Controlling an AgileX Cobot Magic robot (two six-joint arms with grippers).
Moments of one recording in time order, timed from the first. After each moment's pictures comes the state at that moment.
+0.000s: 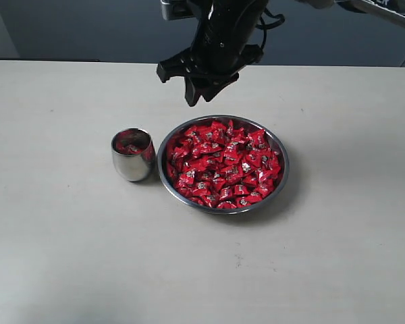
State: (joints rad) left arm 0.12 0.00 0.01 0.03 0.23 0.03; right arm 0.69 2.13 -1.94 0.20 1.14 -0.08
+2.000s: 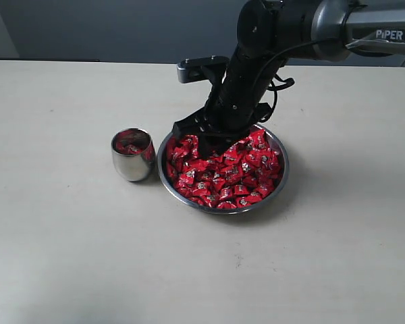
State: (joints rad) left arm 0.12 0.00 0.01 0.03 0.23 0.03; right arm 0.69 2.05 -1.54 0.28 0.94 -0.13
